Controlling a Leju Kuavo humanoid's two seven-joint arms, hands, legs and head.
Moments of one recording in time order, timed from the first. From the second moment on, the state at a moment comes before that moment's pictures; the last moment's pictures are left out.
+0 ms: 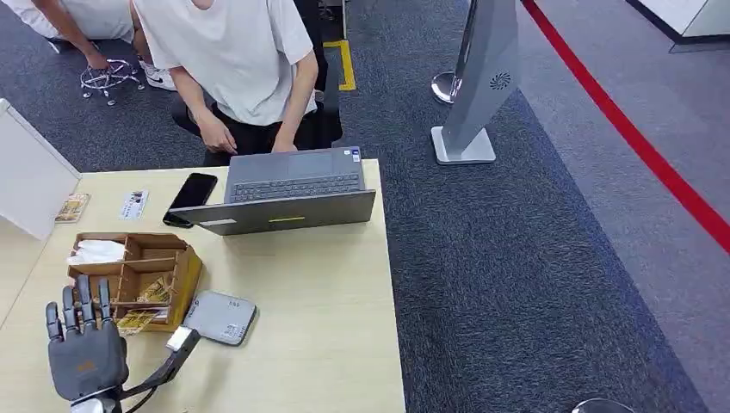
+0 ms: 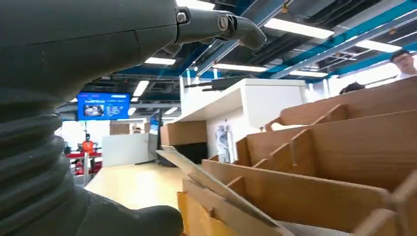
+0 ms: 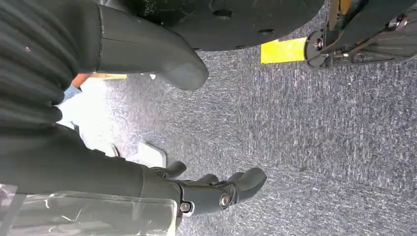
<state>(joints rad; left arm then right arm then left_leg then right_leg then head) 0.04 0.01 -0.01 -1.25 -1.54 0.69 0.08 -0.06 0.25 -0.98 -0.20 1.22 -0.31 0.07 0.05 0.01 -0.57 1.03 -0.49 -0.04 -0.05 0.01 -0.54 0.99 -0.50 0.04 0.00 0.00</state>
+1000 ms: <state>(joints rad) 0.04 0.00 0.00 -1.25 -1.53 0.69 -0.05 -0.06 0.25 -0.99 -0.20 1.21 -0.31 0.07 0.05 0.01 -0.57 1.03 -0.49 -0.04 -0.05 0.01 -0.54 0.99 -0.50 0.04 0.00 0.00</state>
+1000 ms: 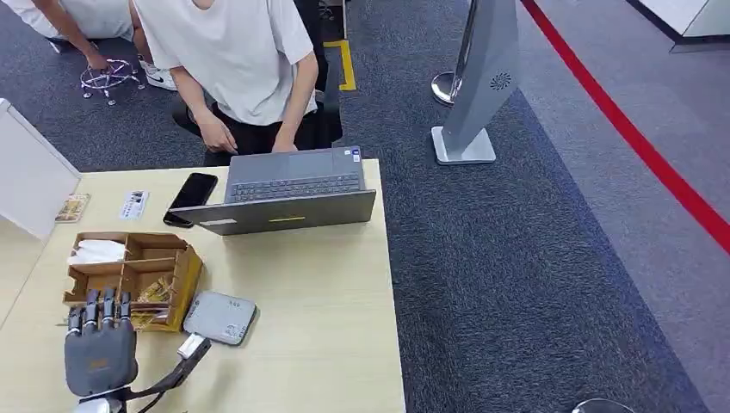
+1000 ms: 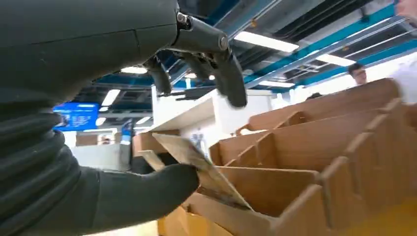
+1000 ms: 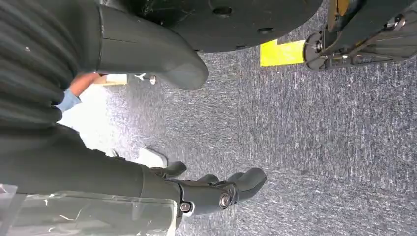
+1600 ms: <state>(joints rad) 0.04 -0.06 0.10 -1.22 -1.50 0.69 -0.20 -0.06 0.25 -1.01 -0.20 1.20 -0.31 0.06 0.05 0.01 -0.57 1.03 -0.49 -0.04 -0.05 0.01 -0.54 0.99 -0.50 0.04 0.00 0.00</state>
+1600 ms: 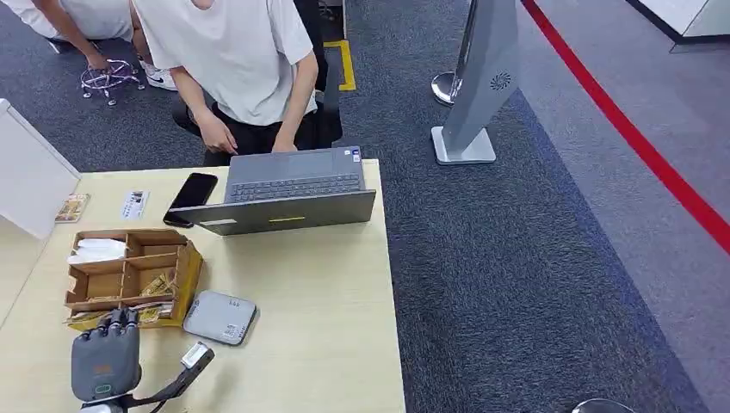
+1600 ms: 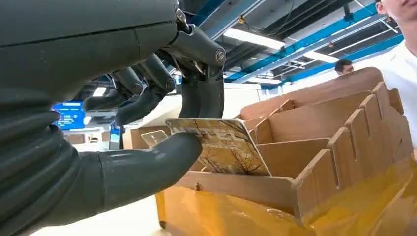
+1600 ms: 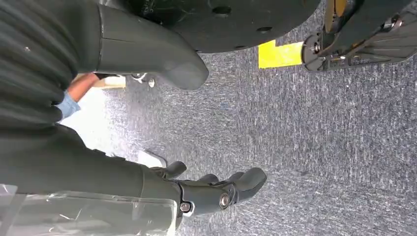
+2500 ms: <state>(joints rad) 0.05 -0.08 0.14 -1.25 -1.53 0.70 -0.11 -0.06 0.25 -1.03 -0.20 1.19 -0.31 0.06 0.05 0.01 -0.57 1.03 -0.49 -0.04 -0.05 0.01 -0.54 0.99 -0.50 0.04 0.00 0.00</state>
